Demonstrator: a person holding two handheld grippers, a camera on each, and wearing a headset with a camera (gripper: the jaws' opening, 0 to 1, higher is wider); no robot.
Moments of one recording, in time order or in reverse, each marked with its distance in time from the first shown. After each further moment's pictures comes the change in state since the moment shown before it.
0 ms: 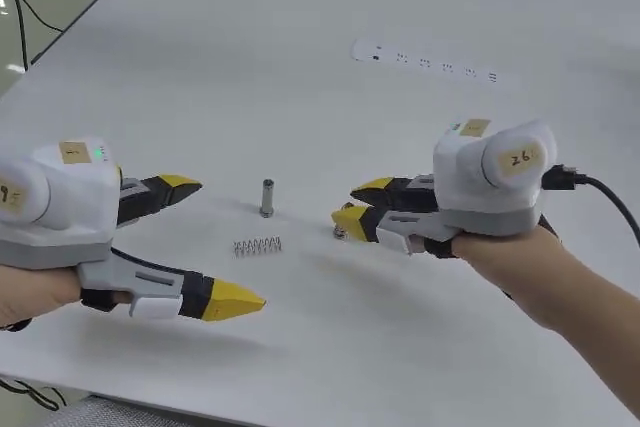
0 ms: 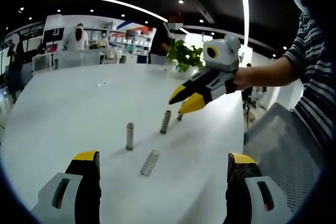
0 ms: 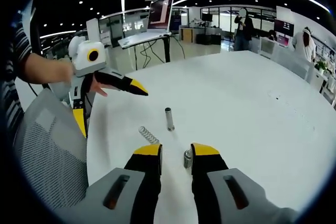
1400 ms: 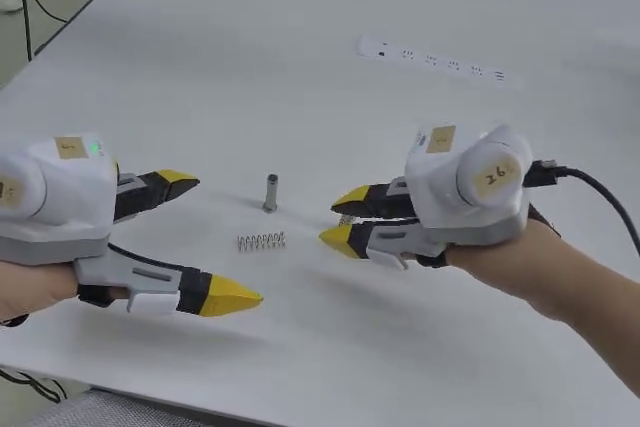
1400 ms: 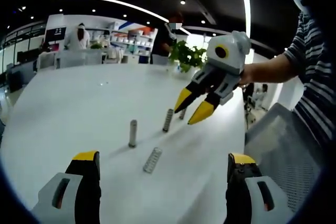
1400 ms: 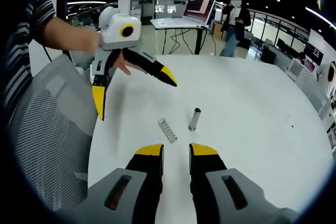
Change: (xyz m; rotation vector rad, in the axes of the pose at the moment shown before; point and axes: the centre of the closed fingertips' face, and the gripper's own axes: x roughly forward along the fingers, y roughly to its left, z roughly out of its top) left arm -0.005 0.004 -0.005 -0.011 -0.005 0.011; right arm 0.017 0.038 0.000 -0.283 0.111 0.144
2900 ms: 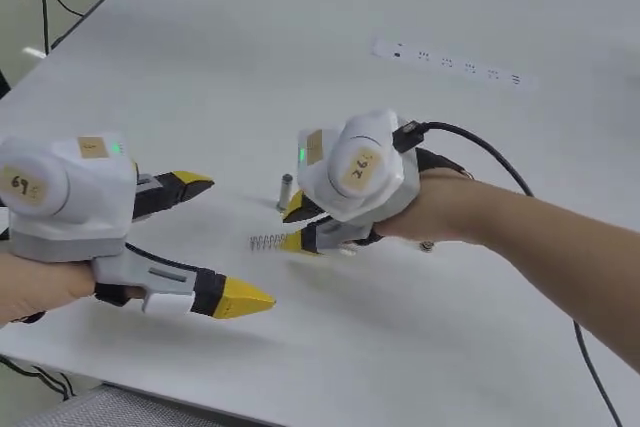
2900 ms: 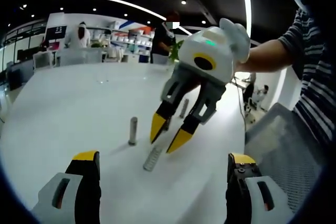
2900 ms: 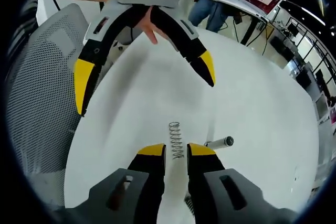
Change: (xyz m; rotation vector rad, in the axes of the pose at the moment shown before) left arm 0.001 0.002 -0.005 -0.011 0.001 -0.003; right arm 0.068 0.017 -0.004 -0.357 0.254 0.219
